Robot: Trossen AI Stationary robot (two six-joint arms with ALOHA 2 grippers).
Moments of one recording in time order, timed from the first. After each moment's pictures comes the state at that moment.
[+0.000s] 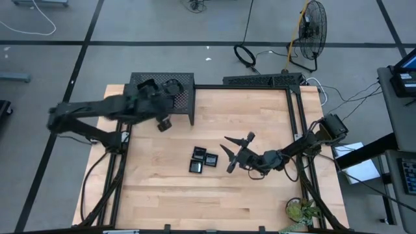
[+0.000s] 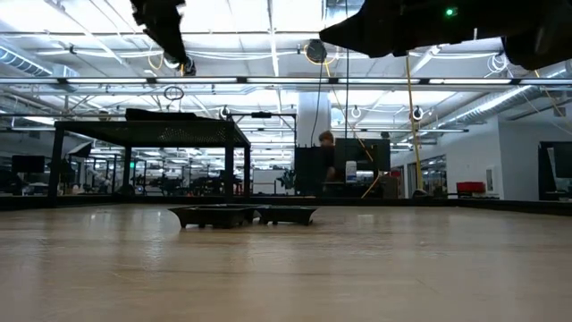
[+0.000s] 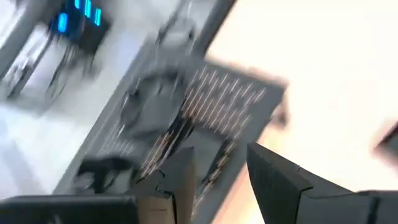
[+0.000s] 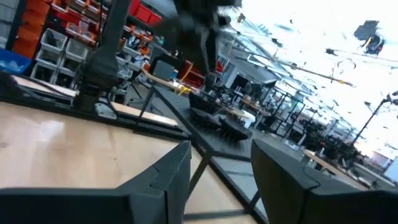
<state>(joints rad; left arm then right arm) 0.07 1.23 1.31 -1.11 -0.60 -0.20 0.42 1.70 0.61 1.36 0.94 -0.65</state>
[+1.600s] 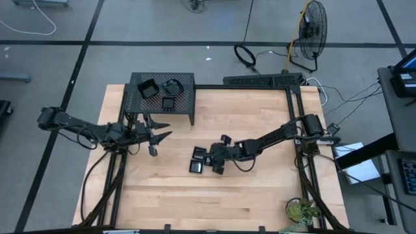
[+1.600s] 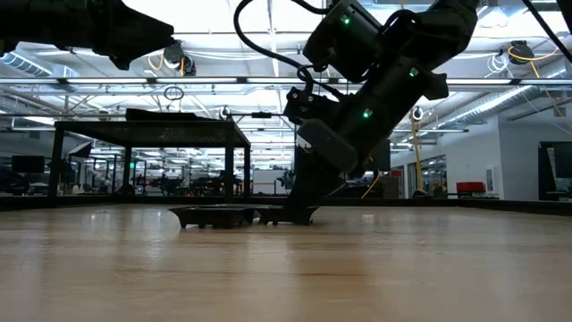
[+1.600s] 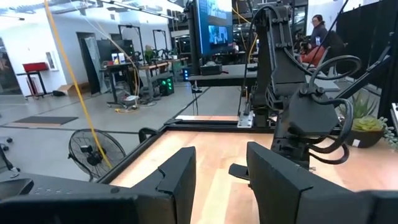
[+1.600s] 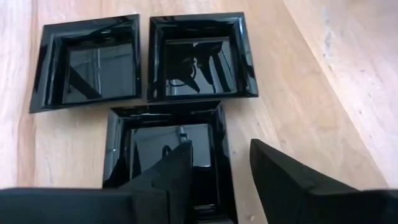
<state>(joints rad) -0.23 0.62 0.23 0.47 -0.47 0.11 0.16 1.93 1.01 0.09 0.26 0.34</state>
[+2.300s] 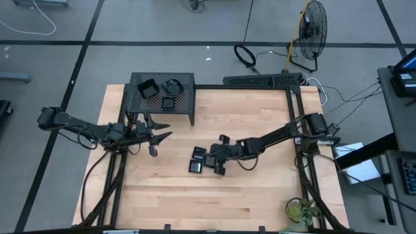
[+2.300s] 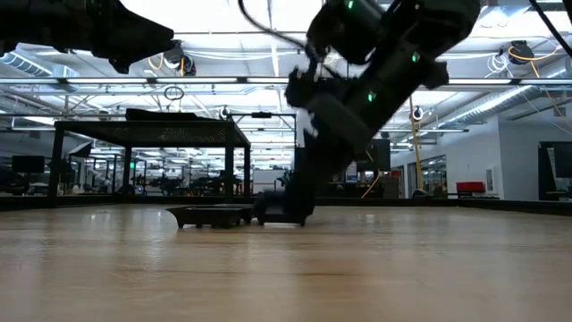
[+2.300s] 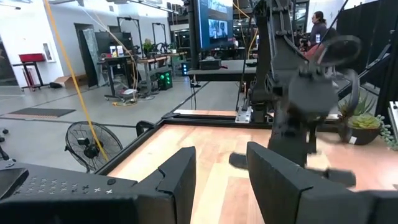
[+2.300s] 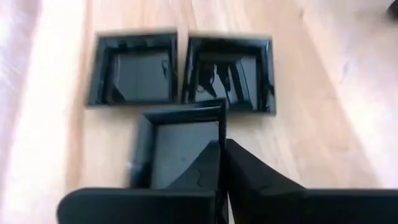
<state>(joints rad) -0.23 0.62 0.23 0.45 -0.47 0.07 0.16 1.89 1.01 0.07 0.18 0.27</state>
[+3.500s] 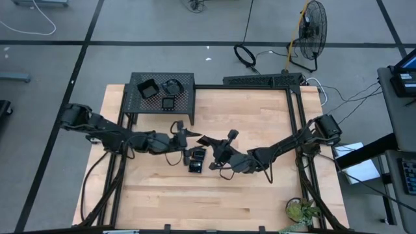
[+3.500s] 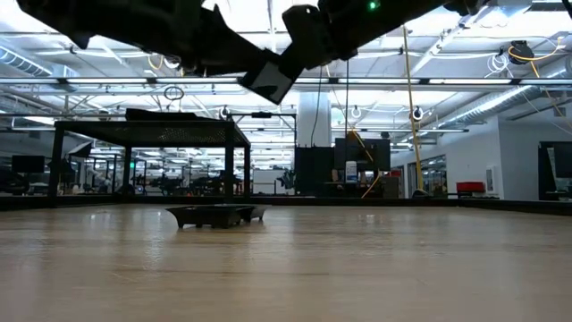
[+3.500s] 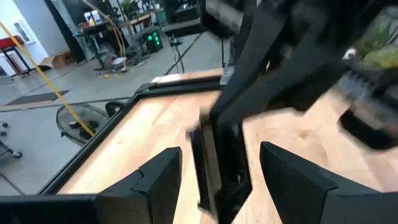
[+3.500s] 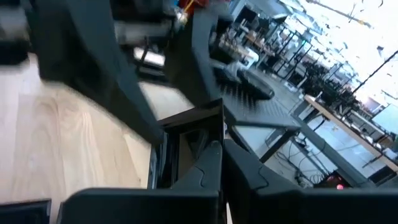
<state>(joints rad) -0.21 1.40 0.61 0.62 -0.43 0.13 0.34 1.77 1.01 0.51 0.99 -0.28</state>
